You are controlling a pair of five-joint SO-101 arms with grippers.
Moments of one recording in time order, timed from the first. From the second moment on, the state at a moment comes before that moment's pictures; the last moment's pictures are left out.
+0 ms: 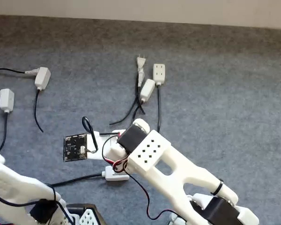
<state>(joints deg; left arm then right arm) -61.9 21.0 -10.1 47.3 -7.9 -55.9 -18.5 22.1 81.7 47.3</state>
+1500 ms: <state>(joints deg) -64.2 33.1 -21.1 47.6 -8.6 -57.1 -8.3 18.6 82.2 59.2</state>
